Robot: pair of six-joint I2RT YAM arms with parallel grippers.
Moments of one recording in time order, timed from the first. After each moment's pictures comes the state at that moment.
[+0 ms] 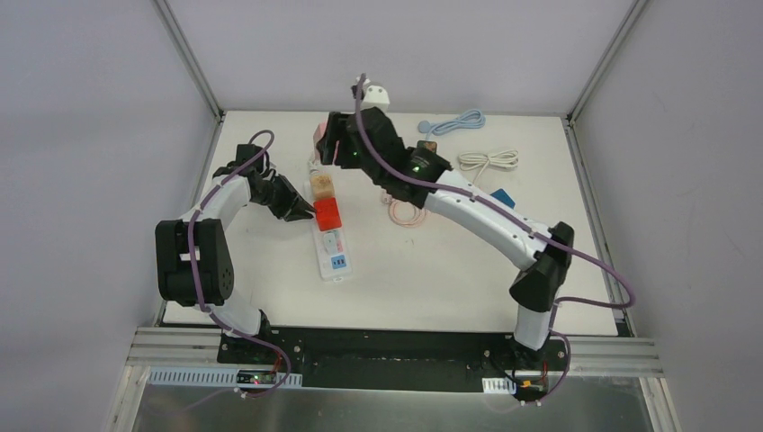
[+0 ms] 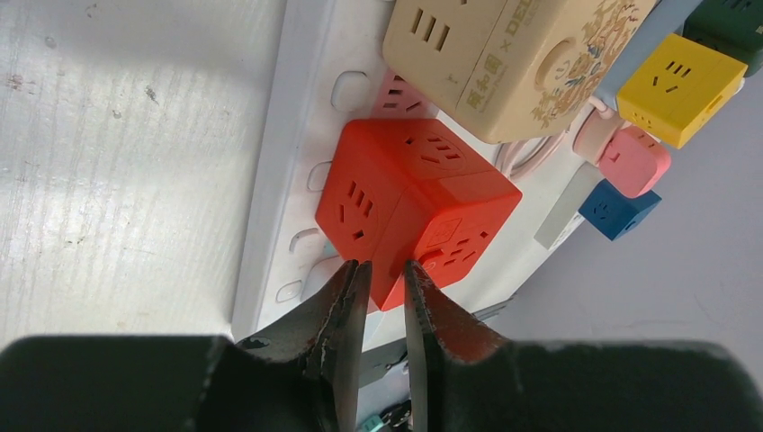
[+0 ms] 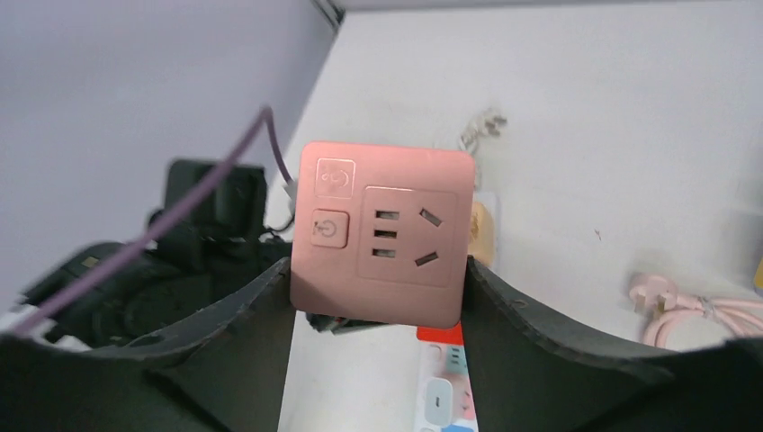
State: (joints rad) left arm 0.04 1.60 1.07 -0.69 0.45 -0.71; right arm 1.01 1.87 1.97 -0.48 0.39 0.60
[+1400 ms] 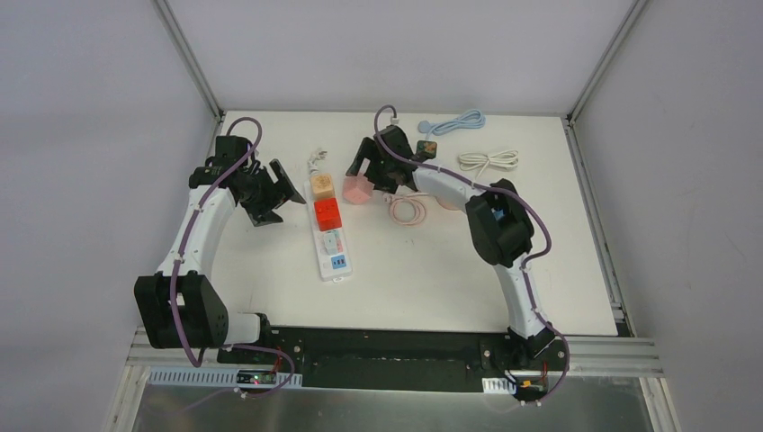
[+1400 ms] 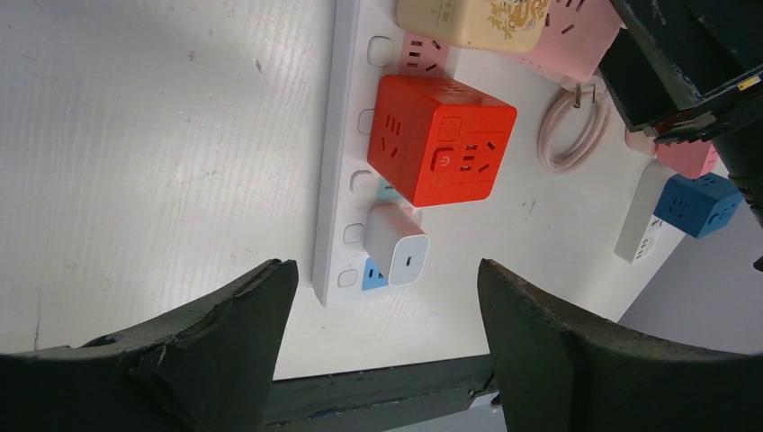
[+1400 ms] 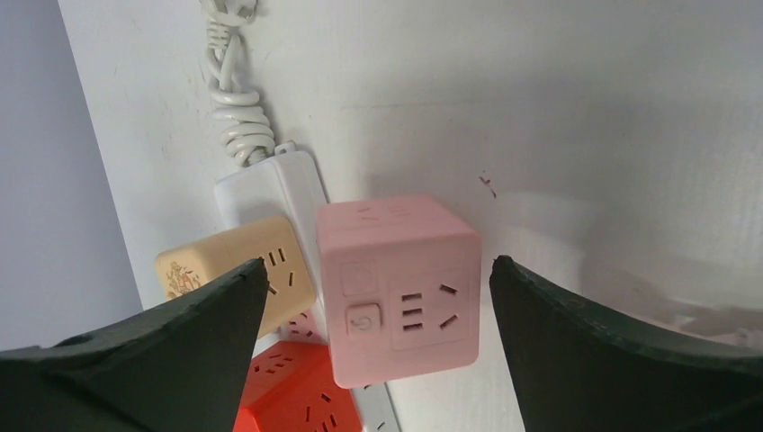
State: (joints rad) left arm 0.04 1.33 1.15 -0.87 0.31 -0.55; right arm 0.69 2.22 1.76 -0.29 -0.05 0.94
